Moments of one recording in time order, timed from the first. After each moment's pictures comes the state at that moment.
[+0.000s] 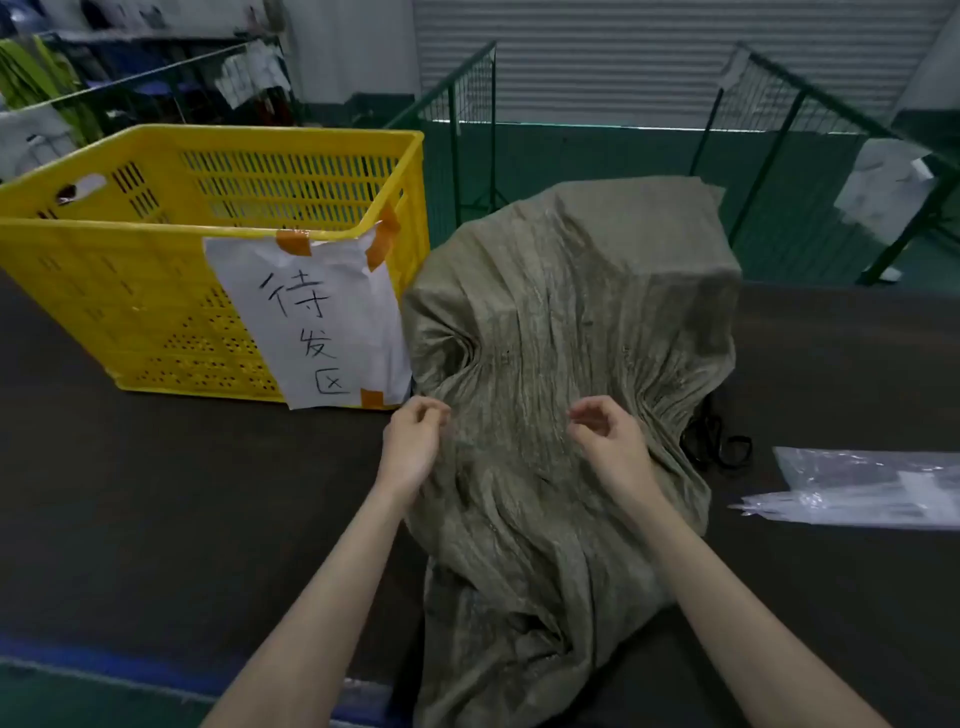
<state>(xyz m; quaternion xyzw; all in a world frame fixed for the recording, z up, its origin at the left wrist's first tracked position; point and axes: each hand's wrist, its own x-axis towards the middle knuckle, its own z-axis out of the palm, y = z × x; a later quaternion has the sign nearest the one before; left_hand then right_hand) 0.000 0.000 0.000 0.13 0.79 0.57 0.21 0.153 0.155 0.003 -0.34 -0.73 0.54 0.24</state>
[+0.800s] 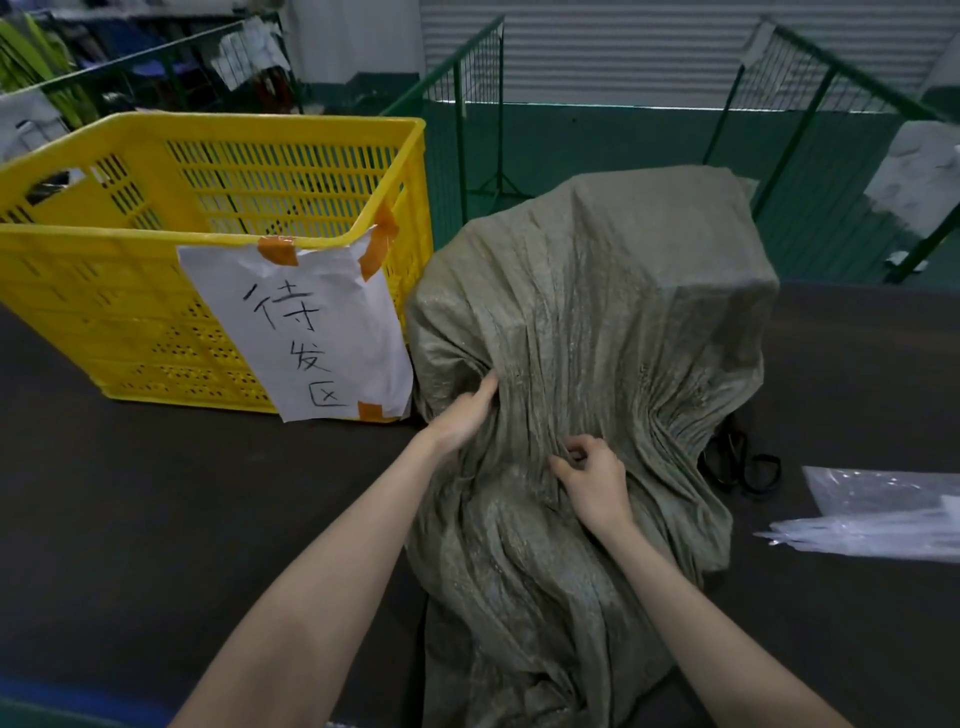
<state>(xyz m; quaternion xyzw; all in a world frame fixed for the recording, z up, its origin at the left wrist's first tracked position) -0.037 0.076 0.011 0.18 0.77 0.44 0.43 0.113 0.163 -0.051 -0.44 -0.79 0.41 0.14</state>
